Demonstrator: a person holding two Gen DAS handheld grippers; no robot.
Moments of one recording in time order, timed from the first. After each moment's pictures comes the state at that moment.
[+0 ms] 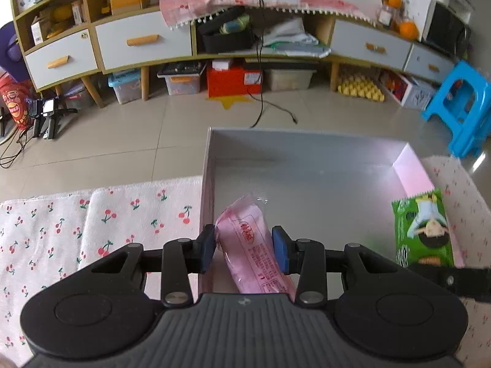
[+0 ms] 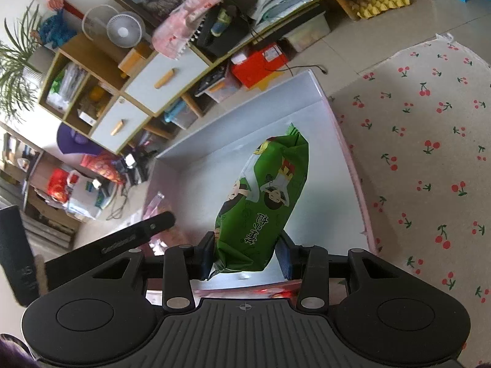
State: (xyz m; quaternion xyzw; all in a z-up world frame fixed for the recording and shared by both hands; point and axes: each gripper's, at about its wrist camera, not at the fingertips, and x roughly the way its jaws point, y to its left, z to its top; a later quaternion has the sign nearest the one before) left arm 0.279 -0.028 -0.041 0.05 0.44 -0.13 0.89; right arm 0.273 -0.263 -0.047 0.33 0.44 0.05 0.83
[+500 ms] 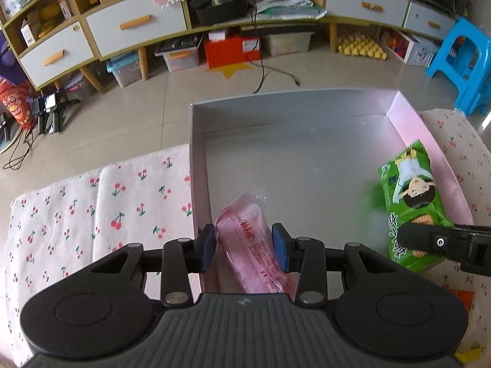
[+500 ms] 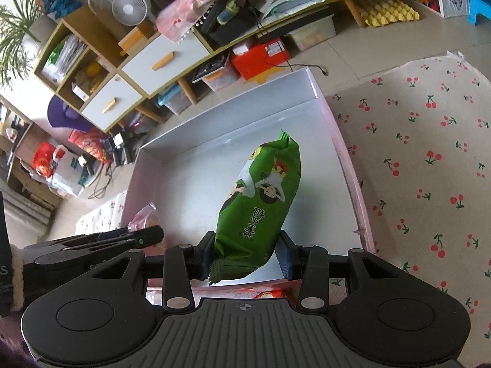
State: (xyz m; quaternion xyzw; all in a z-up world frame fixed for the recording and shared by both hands) left arm 0.277 -0.035 -0.040 0.11 0.50 -0.12 0.85; right arm 0.277 -0.249 -0.044 0.27 0.46 0.05 0.84
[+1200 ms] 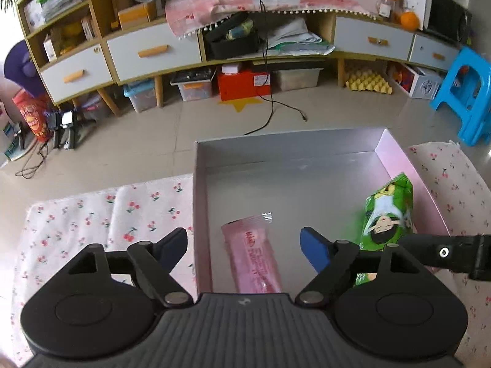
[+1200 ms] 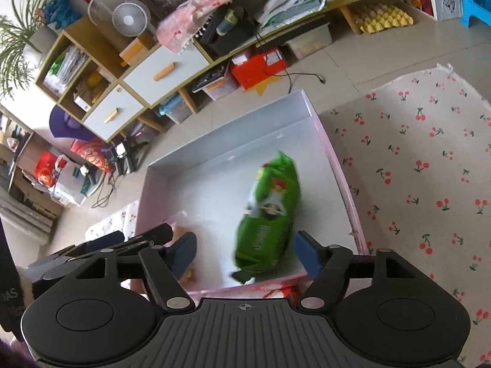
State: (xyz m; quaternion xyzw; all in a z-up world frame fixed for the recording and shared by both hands) left arm 0.255 -0.039 -0.021 0.09 0.43 -0.10 0.89; right arm 0.267 -0.253 -0.019 0.28 0.45 0.04 0.85
